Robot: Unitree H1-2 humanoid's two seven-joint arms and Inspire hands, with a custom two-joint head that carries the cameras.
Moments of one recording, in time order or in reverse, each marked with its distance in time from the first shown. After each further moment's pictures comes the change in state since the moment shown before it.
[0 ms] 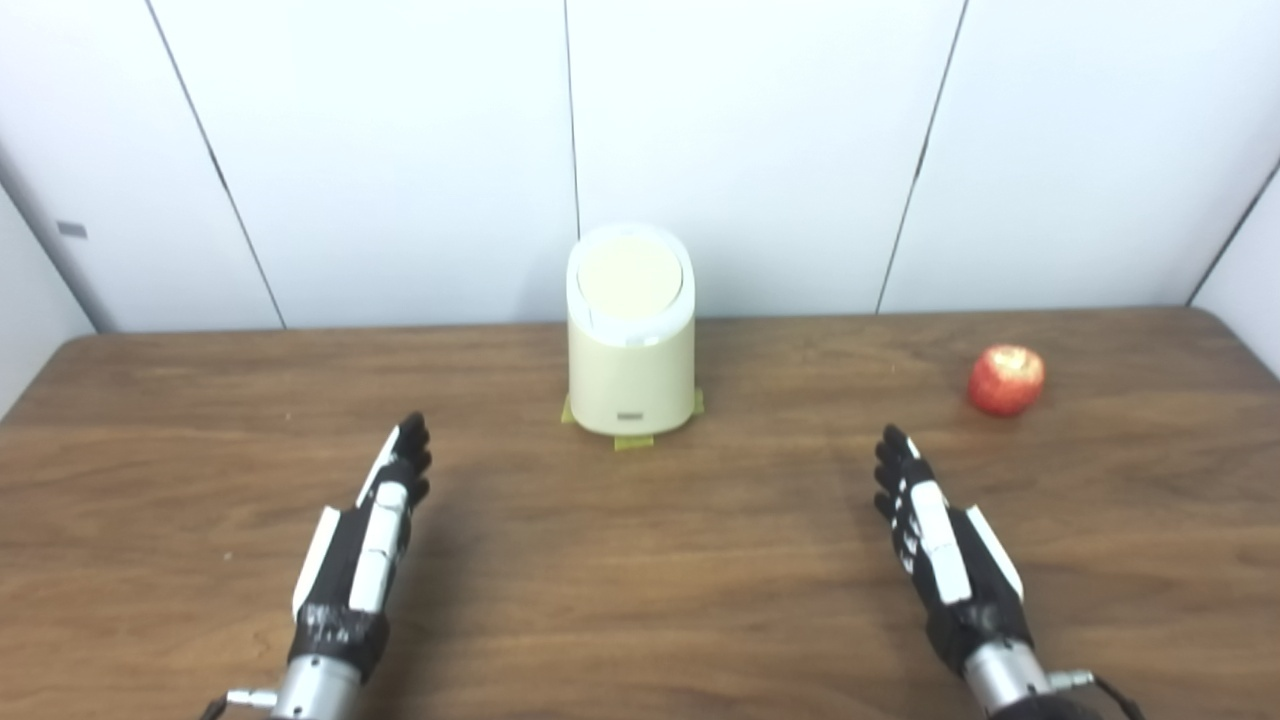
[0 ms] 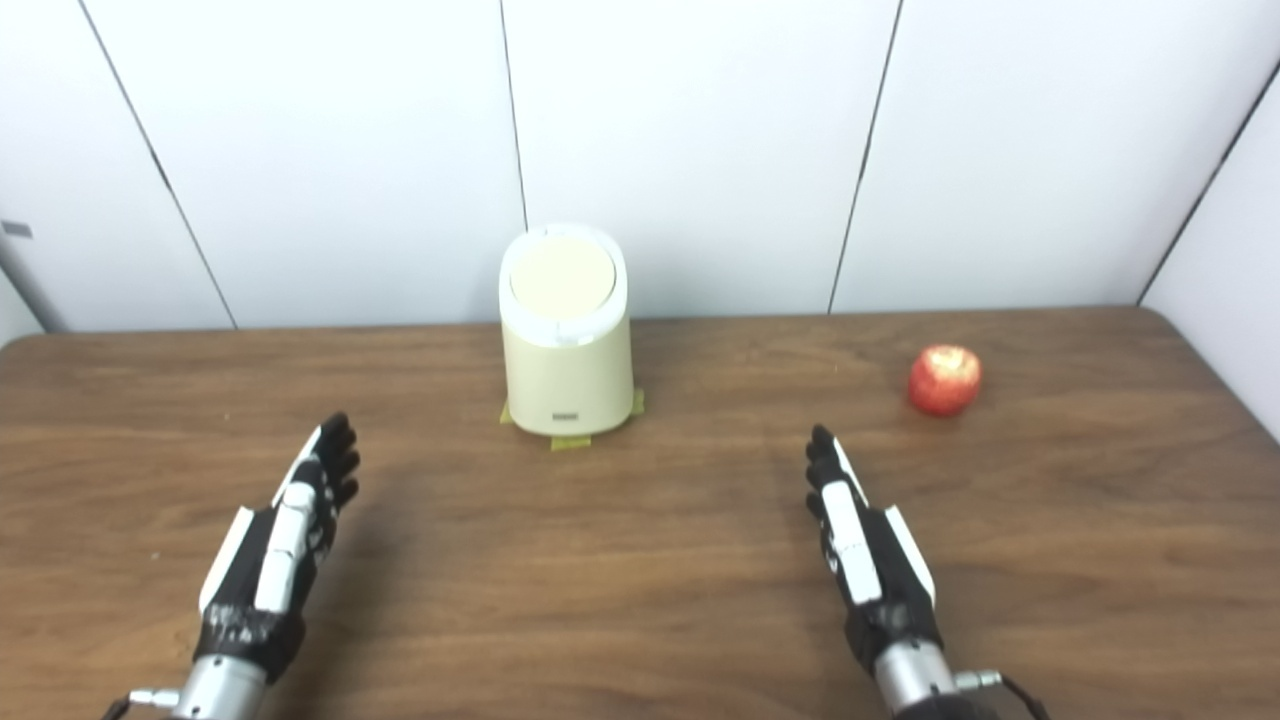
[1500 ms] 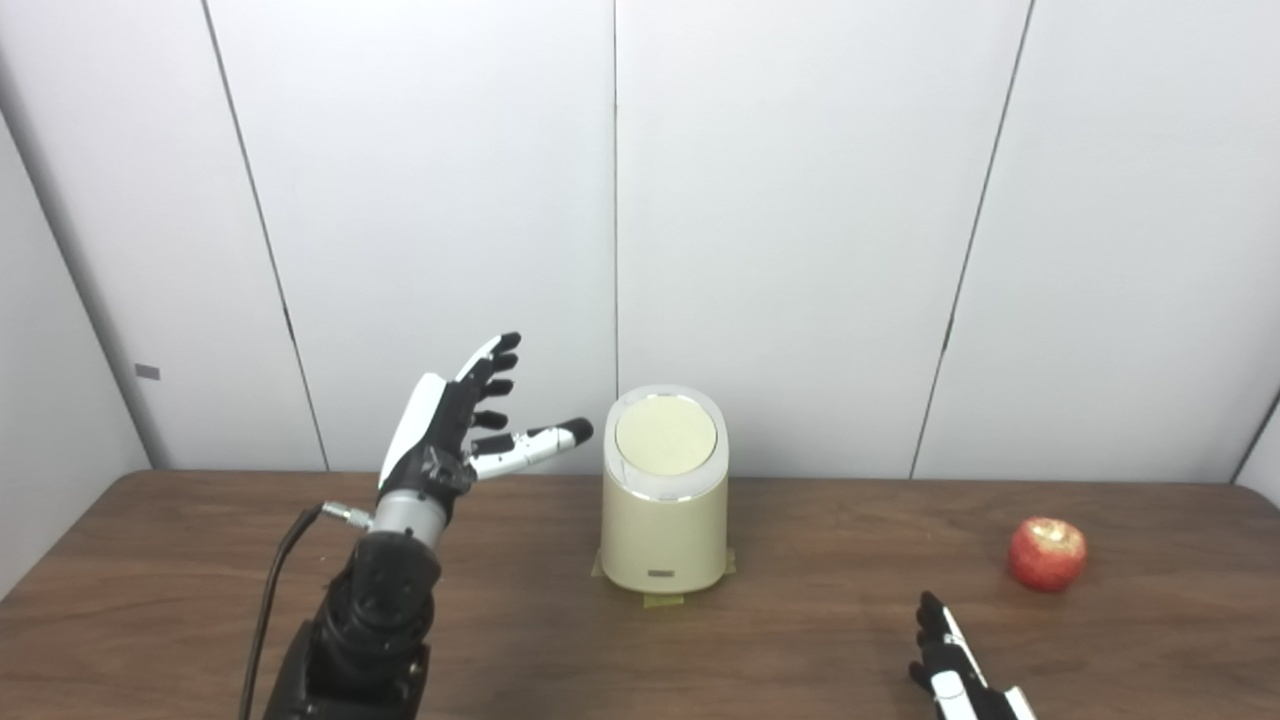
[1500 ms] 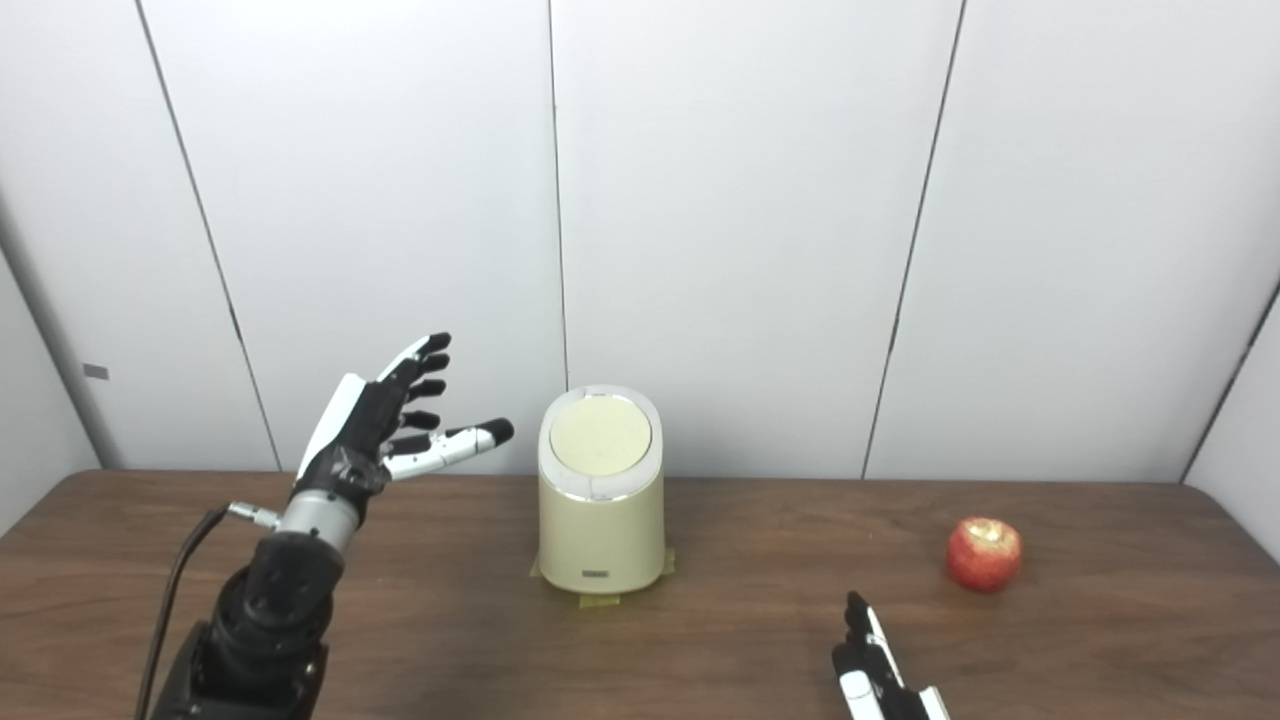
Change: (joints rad) left arm -0.681 0.046 -0.109 0.215 0.425 0.333 0.027; right arm 0.012 -0.004 0.029 0.067 -0.134 -0.118 -0.043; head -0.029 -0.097
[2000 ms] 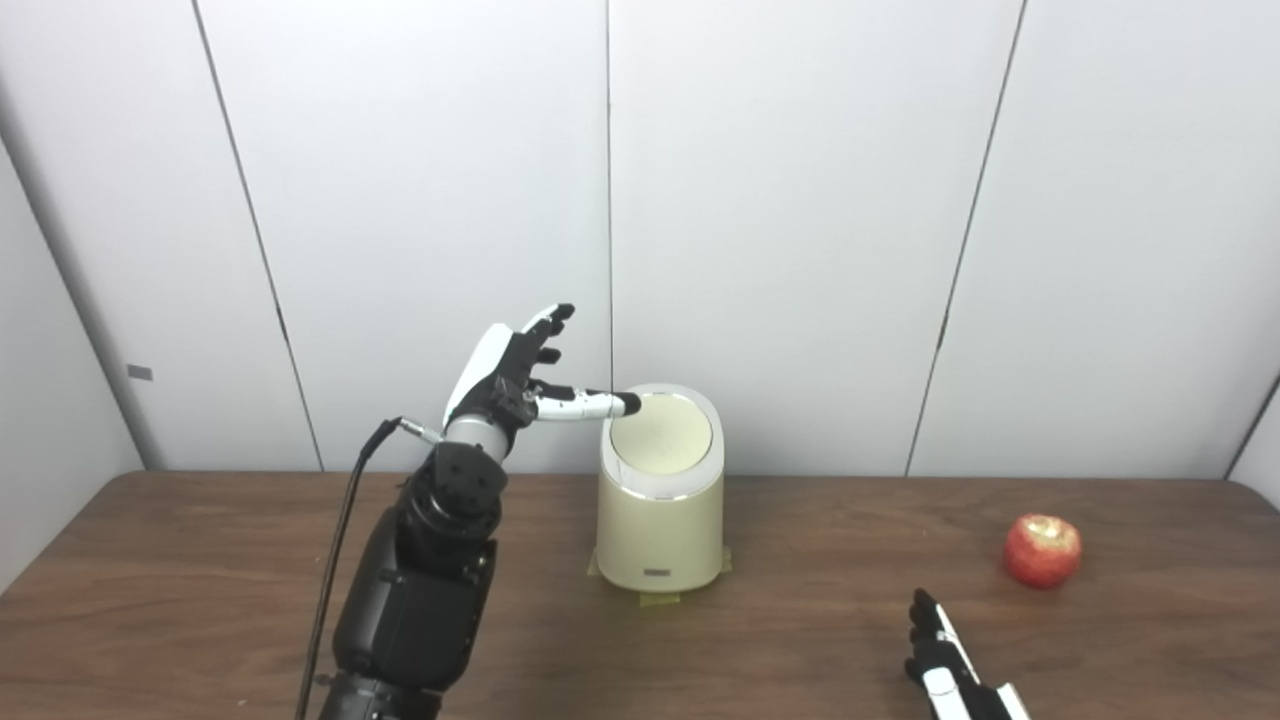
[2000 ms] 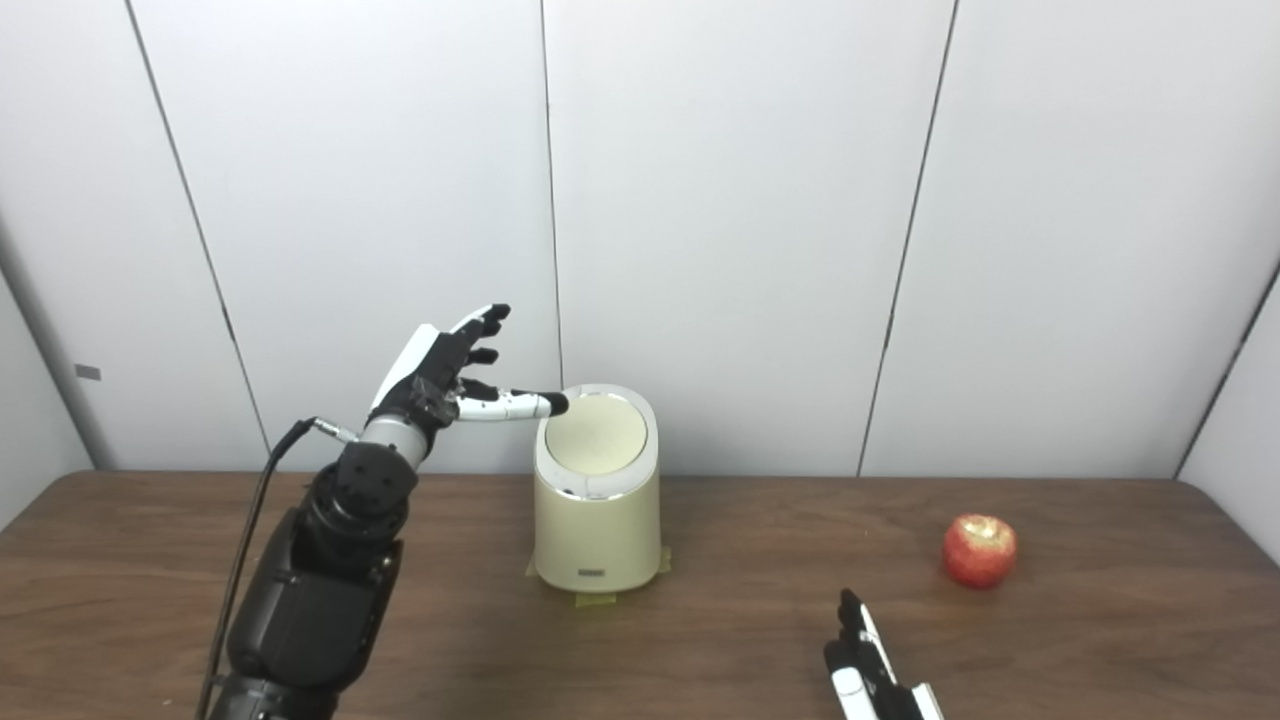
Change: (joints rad) left arm -0.207 -0.080 0.052 0.306 0.156 0.000 -0.106; right arm -0.003 0.006 0.010 -0.005 0.003 0.013 -0.012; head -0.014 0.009
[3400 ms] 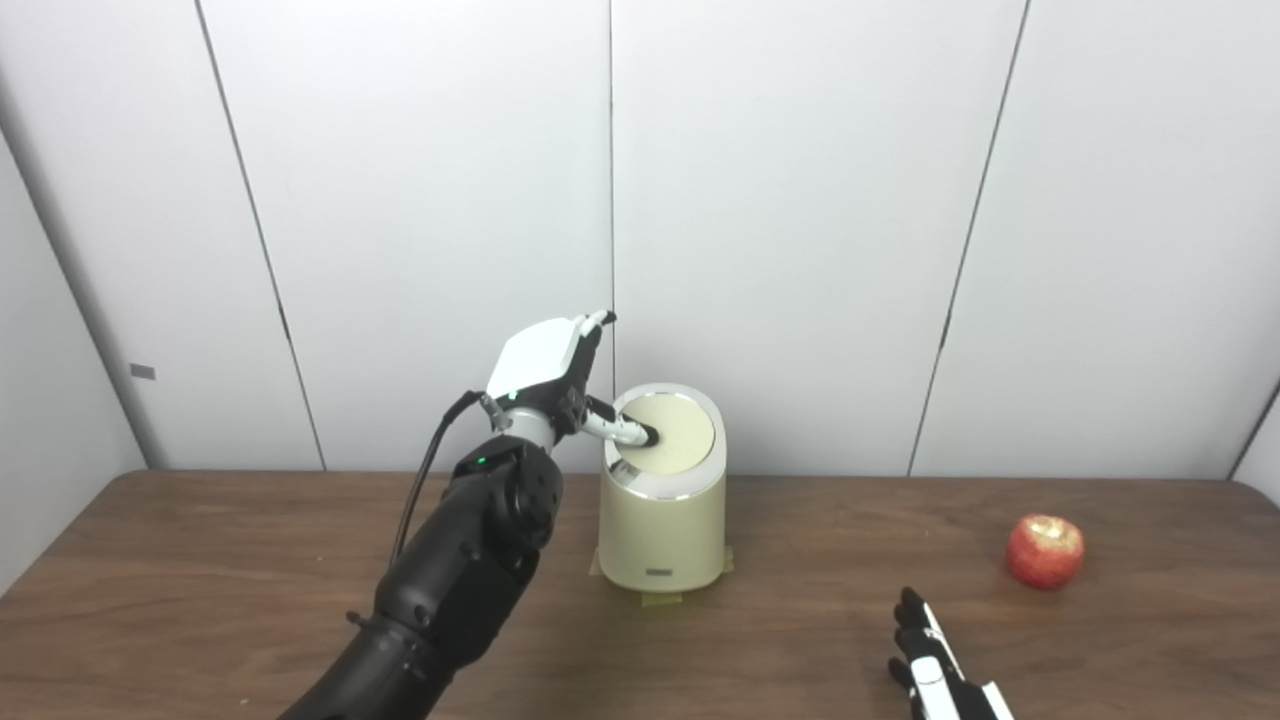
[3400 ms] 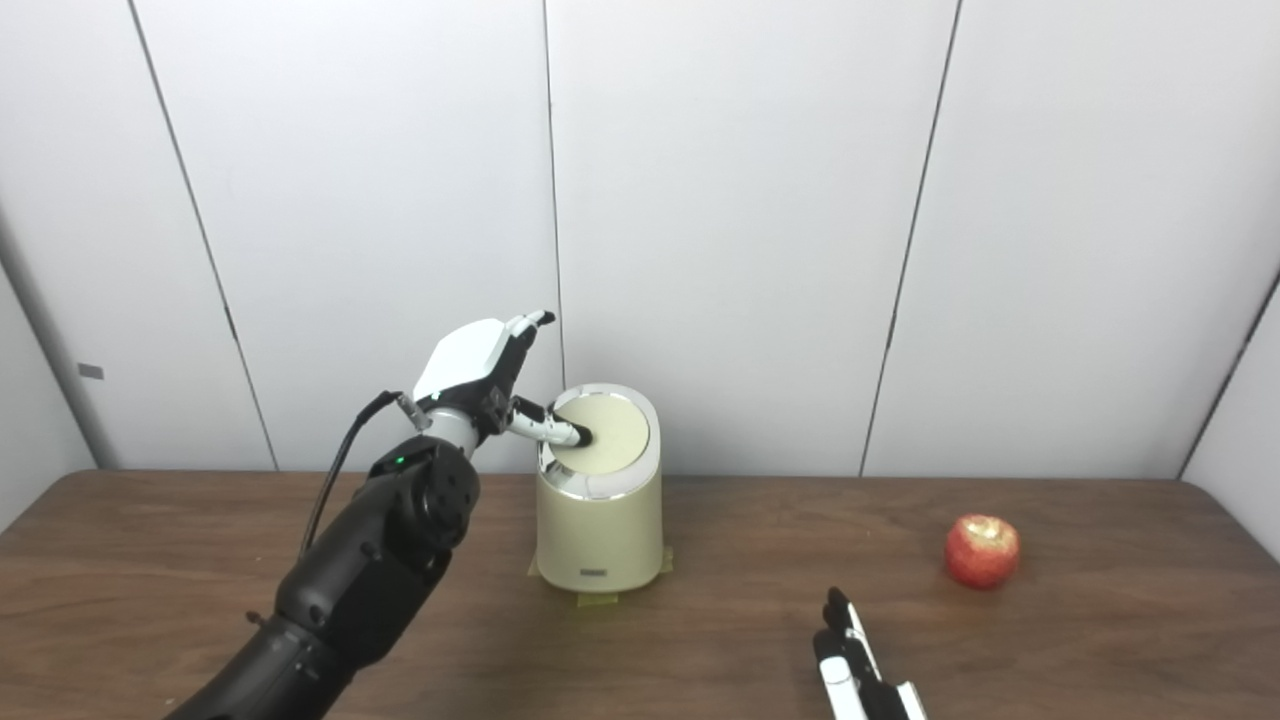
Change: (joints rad) left arm -0.082 0.112 -0.404 0.234 0.178 -0.103 0.193; right arm -0.004 0.036 0.025 -0.032 0.054 0.046 -0.032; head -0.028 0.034
